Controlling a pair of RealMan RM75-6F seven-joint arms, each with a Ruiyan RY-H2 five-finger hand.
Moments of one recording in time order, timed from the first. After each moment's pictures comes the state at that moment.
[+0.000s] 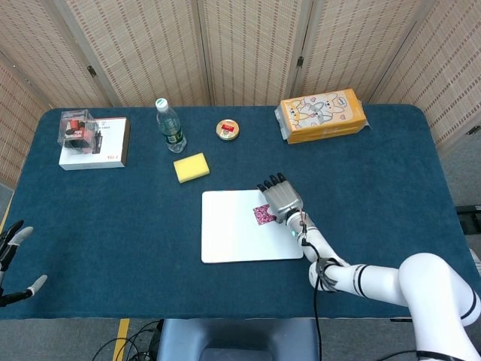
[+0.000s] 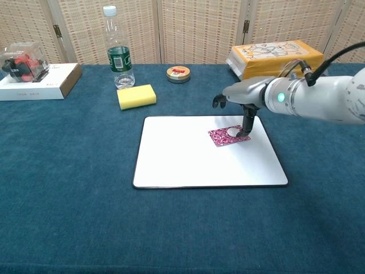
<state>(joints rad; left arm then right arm) -0.08 -0.99 0.02 -1.50 1.62 1.55 -0.42 1.12 -1.59 0.09 -1.31 -0.53 0.77 -0.74</state>
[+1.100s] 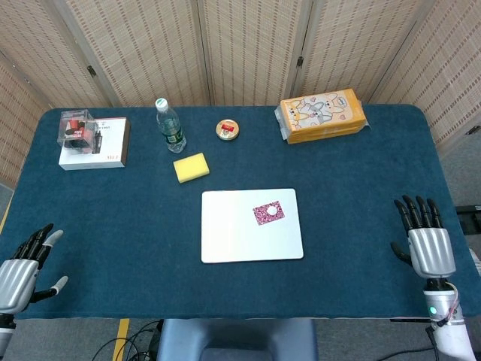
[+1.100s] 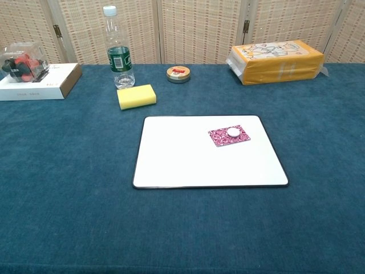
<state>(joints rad) -0.11 -1.07 0.01 -1.61 1.57 1.45 -0.04 0.29 -1.35 -0.15 -1.32 -1.28 1.68 -0.10</state>
